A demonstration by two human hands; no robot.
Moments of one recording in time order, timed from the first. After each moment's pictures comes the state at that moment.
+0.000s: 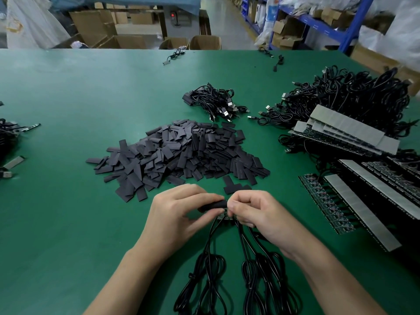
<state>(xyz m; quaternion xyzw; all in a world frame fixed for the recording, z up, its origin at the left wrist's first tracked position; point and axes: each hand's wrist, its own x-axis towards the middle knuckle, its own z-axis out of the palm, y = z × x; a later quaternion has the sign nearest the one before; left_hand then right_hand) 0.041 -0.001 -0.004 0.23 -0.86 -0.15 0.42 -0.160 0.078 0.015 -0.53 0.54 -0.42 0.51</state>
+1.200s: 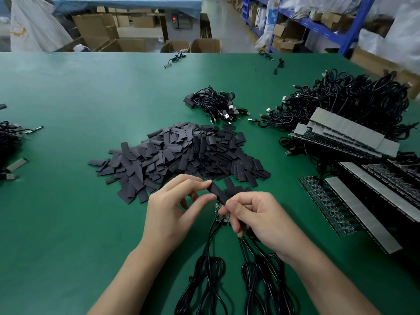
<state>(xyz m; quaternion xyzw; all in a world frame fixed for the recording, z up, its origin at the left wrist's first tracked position) 0.038 0.002 -0.001 0.33 -0.79 -0.22 0.47 -0.153 0.078 0.011 -0.50 0.55 -0.45 0.50</state>
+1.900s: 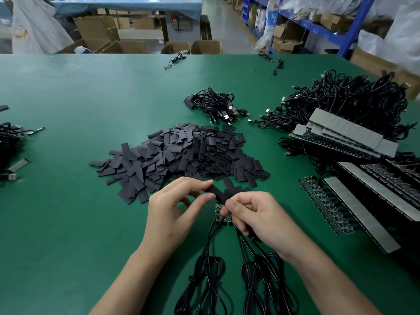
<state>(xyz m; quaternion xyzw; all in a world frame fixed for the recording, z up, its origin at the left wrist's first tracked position) 0.036 0.007 0.004 0.32 -0.77 -0.26 0.49 -0.157 0.077 0.009 -0.51 0.55 -0.44 0.50</state>
